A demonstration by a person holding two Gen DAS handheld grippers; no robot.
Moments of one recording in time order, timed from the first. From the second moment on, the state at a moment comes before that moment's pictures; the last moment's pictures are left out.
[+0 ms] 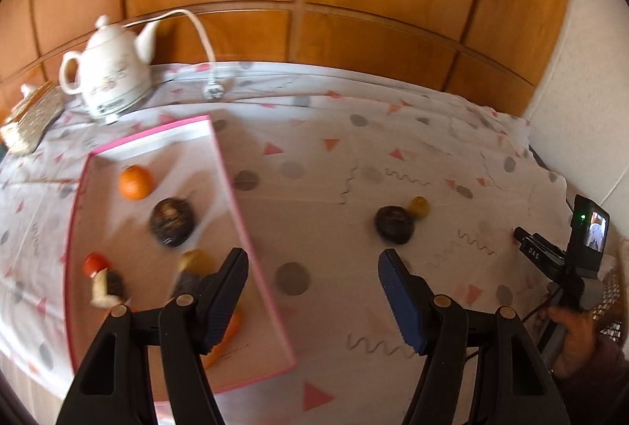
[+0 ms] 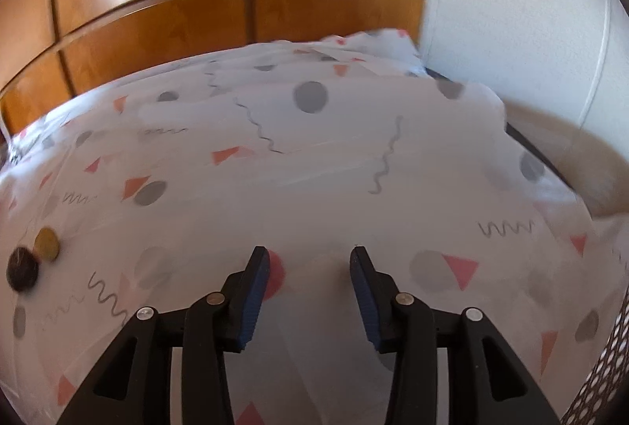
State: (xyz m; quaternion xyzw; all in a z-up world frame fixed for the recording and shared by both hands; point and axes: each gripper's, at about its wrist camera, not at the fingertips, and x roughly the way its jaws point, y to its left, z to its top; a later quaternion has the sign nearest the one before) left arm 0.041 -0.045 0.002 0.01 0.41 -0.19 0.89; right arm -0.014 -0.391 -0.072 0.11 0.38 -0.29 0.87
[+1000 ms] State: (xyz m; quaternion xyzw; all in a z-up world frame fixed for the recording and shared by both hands) left arm 0.118 -0.220 -0.069 0.16 0.46 -0.30 0.82; right arm -0.011 -0.387 -0.075 0.11 0.38 -0.29 0.87
